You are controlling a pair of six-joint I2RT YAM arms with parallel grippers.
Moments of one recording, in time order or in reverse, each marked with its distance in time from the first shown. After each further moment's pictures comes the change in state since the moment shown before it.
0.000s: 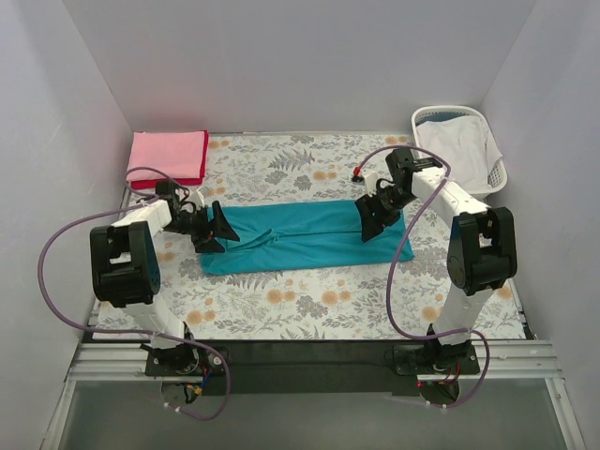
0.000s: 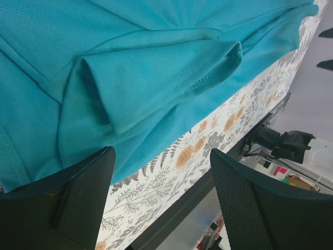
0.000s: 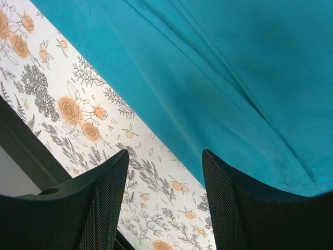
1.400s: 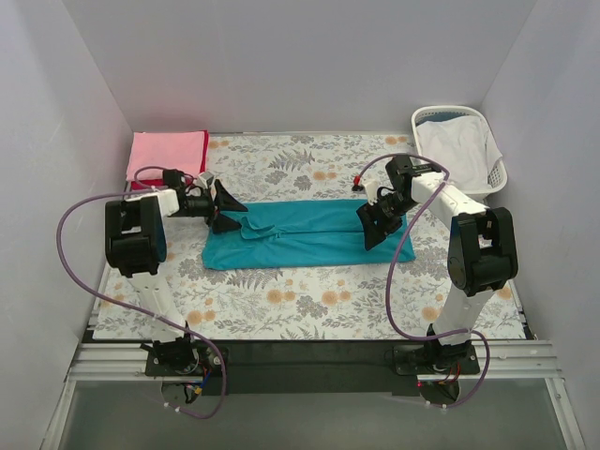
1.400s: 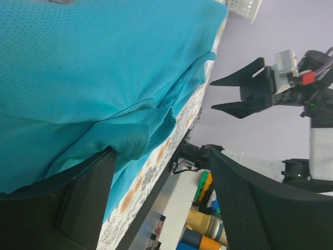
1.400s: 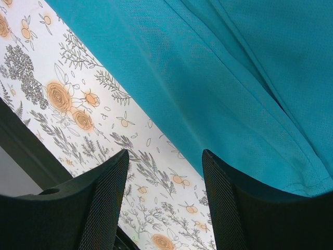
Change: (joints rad) left arm -0.012 0.305 0.179 0.287 0.295 -0.344; right arm 0.005 -0.007 -0.082 0.000 0.028 -0.030
